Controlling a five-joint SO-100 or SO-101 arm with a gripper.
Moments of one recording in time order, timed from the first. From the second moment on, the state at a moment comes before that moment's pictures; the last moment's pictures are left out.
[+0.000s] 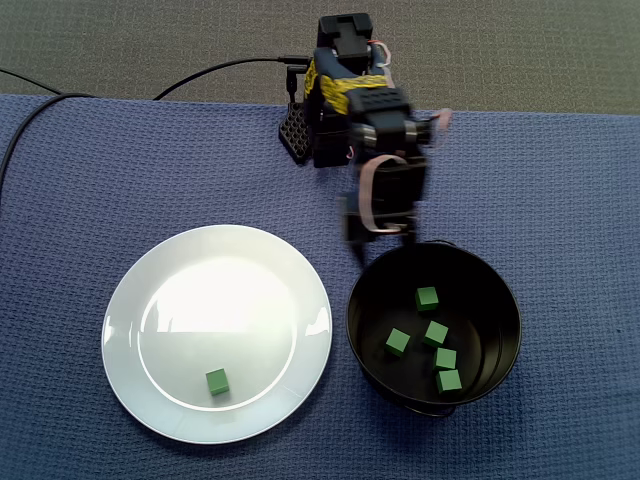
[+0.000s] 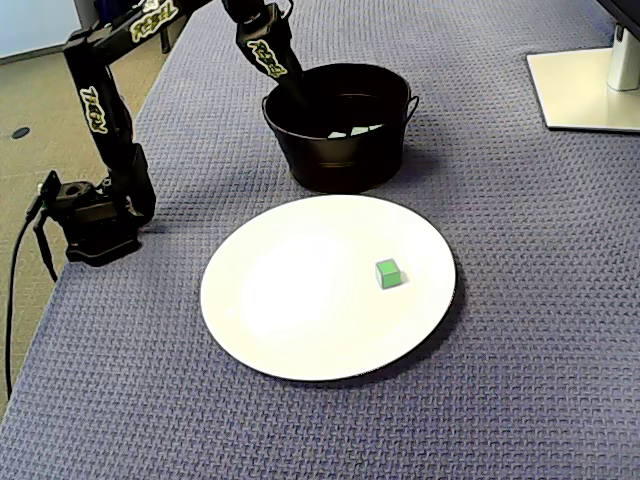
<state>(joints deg) -5.2 91.3 69.1 82.1 -81.6</state>
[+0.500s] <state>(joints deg) 23.1 70.1 71.4 55.0 -105.4</state>
